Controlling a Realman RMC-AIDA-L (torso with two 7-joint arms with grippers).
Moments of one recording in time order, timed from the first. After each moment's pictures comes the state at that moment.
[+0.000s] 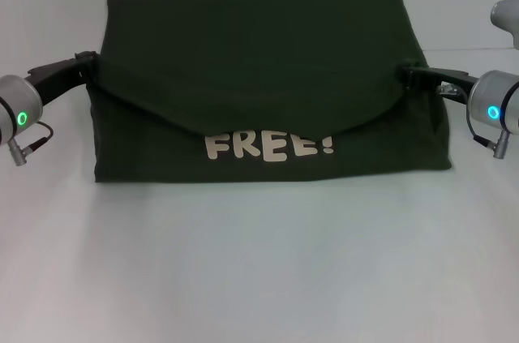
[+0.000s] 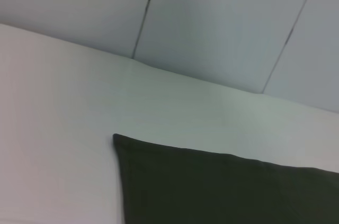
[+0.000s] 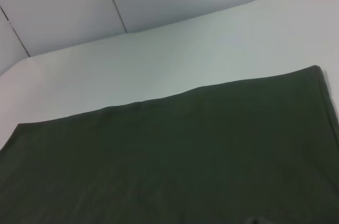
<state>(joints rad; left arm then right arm) -0.79 -2.07 0.36 0.33 1.81 0.63 -1.40 0.84 2.07 -0.38 -0.30 -2.01 -0.62 1.56</state>
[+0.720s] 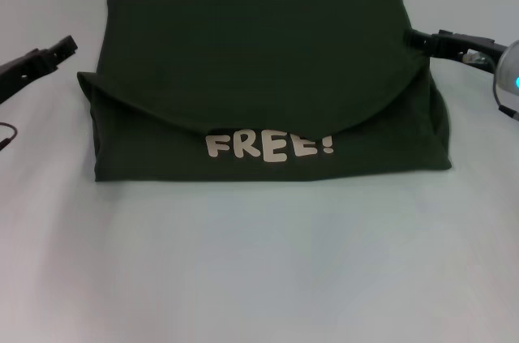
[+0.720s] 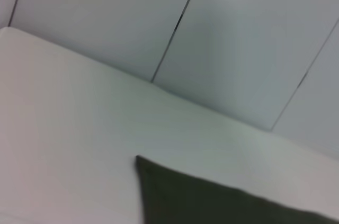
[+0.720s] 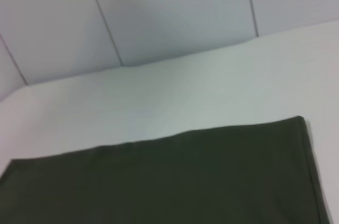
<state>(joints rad) -0.69 -2.08 0.35 0.48 1.79 0.77 -1.57 0.82 2.06 -0.40 -0.42 -2.01 -0.69 1.63</state>
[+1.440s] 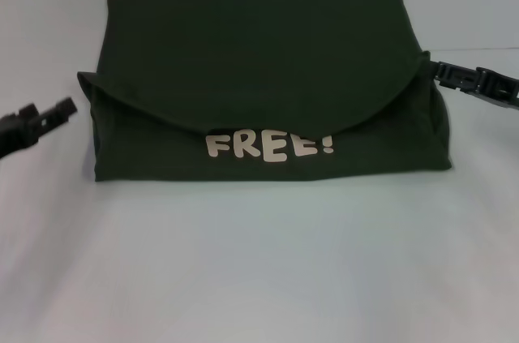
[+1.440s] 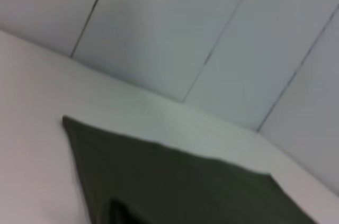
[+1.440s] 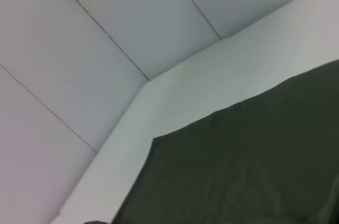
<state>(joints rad) -0.43 -2.06 0.47 0.58 1.76 1.19 -1.57 0.62 1.98 -0.40 -0.52 -2.01 -1.27 1.91</state>
